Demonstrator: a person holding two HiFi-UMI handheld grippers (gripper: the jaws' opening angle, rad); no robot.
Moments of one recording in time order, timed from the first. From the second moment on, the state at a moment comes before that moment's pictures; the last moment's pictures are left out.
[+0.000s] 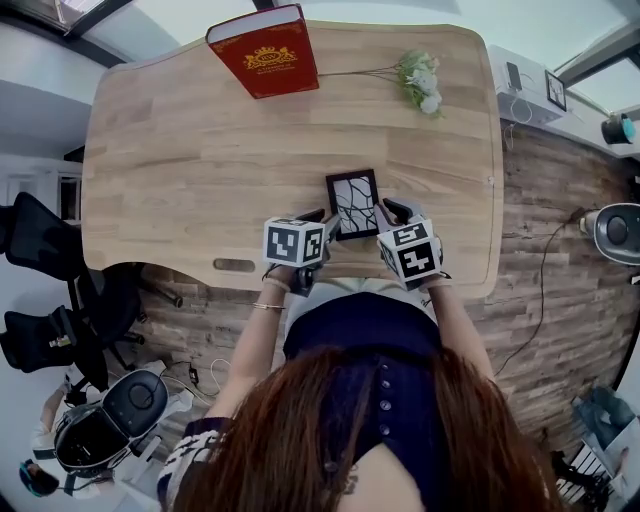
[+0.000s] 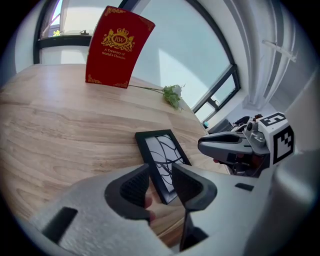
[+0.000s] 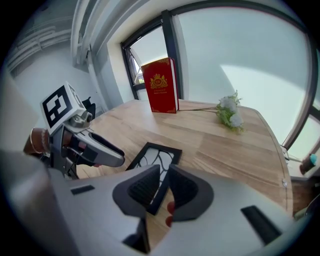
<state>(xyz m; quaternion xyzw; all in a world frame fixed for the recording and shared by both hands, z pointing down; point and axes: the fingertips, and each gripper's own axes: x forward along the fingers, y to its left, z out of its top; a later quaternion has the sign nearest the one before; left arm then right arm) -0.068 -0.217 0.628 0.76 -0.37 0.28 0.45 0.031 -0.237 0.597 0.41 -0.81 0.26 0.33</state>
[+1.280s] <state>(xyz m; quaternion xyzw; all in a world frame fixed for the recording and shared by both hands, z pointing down) -0.059 -0.207 0.660 0.74 -0.36 0.27 0.50 0.032 -0.228 0.658 0.39 -0.77 0.37 0.34</state>
